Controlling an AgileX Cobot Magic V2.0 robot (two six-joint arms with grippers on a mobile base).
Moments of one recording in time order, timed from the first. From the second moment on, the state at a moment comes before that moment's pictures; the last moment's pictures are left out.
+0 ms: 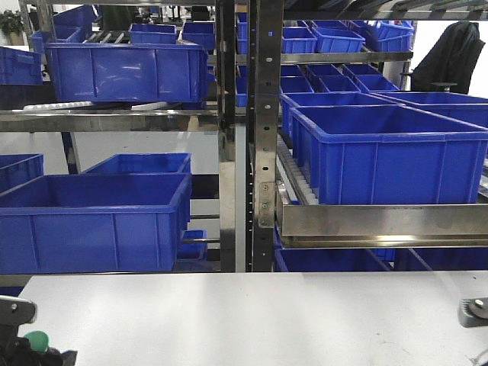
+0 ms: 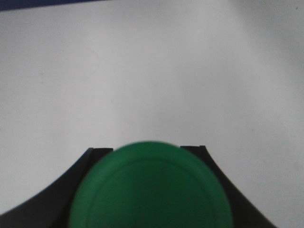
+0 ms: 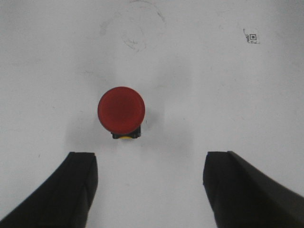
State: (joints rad) left arm -0.14 1.49 -0.57 0.11 -0.20 -0.11; right arm -0.04 1.34 -0.72 0.01 0.50 -0.10
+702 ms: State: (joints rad) left arm -0.14 1.45 -0.56 0.11 -0.11 -0.11; right arm -0.04 1.71 -0.88 0.21 0.47 -0.31
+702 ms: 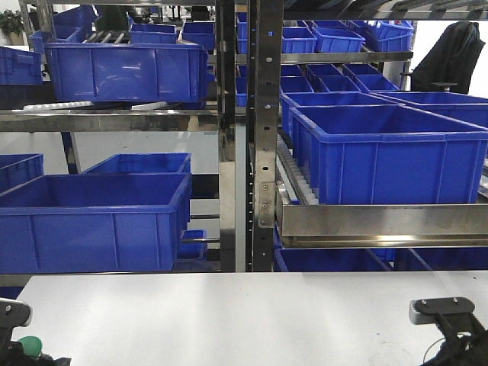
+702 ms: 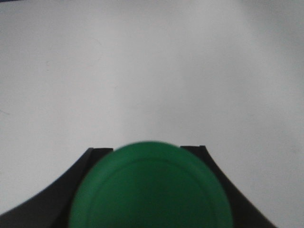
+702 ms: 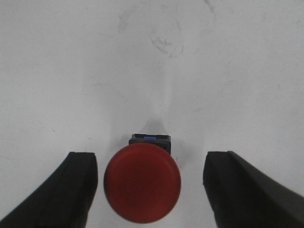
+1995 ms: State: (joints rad) left arm -0.14 1.29 -0.56 0.11 -0.10 -0.11; right arm -0.02 1.71 -0.89 0.40 0.45 -0.39
